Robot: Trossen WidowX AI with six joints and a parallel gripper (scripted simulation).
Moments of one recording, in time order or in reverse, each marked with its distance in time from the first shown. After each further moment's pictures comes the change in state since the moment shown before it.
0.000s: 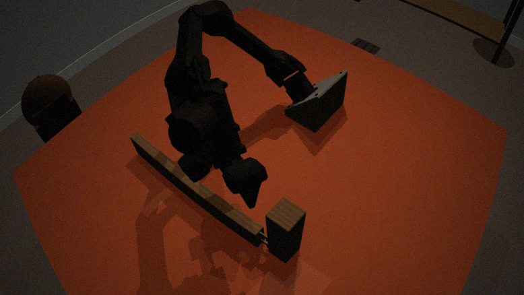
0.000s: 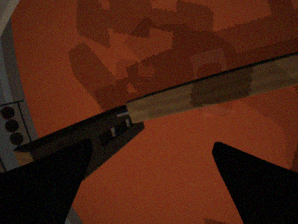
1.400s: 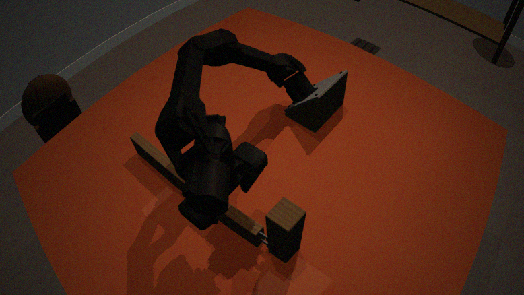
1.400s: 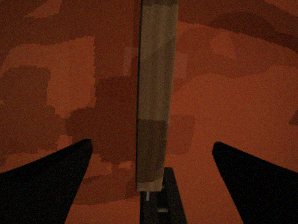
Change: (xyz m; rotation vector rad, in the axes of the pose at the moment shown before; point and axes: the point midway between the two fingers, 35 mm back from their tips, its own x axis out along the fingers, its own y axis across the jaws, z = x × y) arm 0.031 -0.011 0.027 1.159 -0.245 -0.381
